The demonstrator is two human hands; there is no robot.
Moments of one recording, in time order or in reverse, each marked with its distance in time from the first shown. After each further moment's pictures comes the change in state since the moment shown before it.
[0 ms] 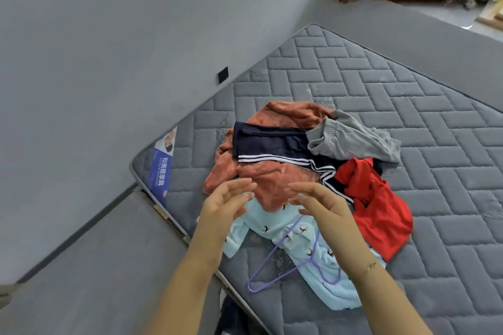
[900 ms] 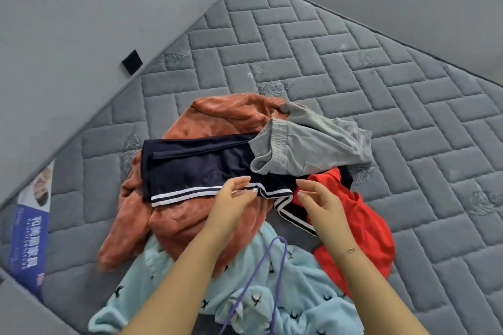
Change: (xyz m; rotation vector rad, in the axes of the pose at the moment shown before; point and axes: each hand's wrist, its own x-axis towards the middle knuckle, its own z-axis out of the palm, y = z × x) left_hand 0.319 -0.124 0.200 0.225 -0.164 -0.202; right_hand 0.264 0.147 -0.165 -0.086 0.340 0.139
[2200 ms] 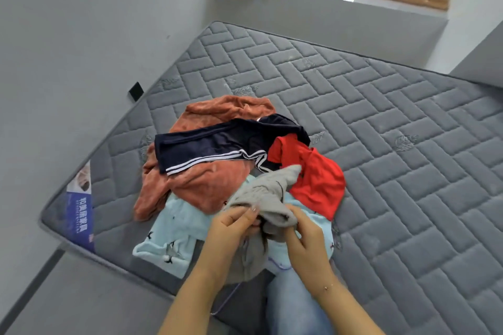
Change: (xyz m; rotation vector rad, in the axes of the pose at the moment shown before) left_hand -0.320 -0.048 -0.007 -0.218 -0.300 0.175; right_hand -0.326 0.022 -0.030 0.078 0.082 -0.430
